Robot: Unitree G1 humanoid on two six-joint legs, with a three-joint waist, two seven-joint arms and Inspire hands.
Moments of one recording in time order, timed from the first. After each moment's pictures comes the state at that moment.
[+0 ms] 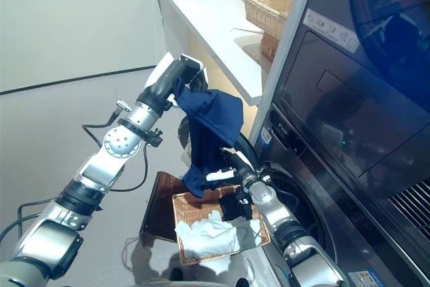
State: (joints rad) left arm -0.60 0.49 -0.37 0.11 0.03 -0.15 0.00; right arm -0.35 -0.28 0.40 0.69 0.14 -0.04 0.07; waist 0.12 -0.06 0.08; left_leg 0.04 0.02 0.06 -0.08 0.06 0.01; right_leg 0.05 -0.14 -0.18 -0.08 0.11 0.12
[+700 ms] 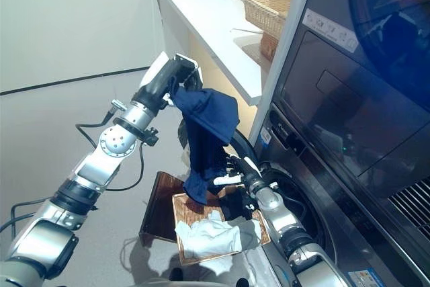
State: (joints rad) left arm -0.60 0.53 -0.37 0.12 0.03 -0.14 0.02; right arm -0.32 -0.29 0.36 0.69 0.15 -0.04 0.06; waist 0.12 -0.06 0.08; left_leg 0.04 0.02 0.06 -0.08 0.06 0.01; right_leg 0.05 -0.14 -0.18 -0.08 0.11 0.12
